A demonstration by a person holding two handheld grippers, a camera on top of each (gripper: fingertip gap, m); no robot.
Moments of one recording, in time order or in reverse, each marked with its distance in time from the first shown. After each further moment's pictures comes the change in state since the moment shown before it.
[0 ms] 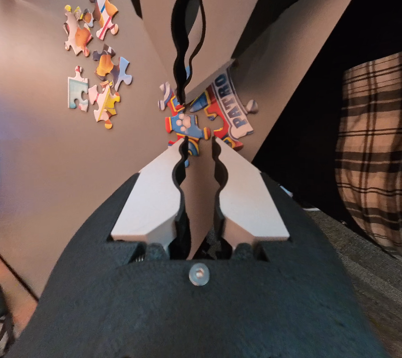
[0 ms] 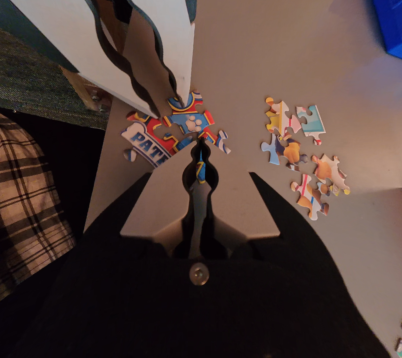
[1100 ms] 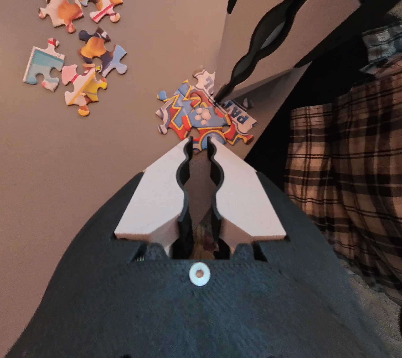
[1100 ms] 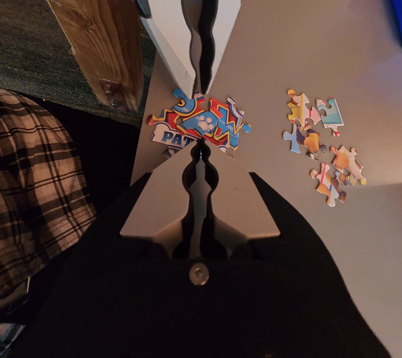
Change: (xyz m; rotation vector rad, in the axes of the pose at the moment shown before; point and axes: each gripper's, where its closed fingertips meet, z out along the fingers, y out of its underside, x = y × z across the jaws) left arm 0.002 -0.003 -0.007 0.126 0.221 -0.265; right arm -0.026 0.006 -0.017 -0.005 -0.030 -0.013
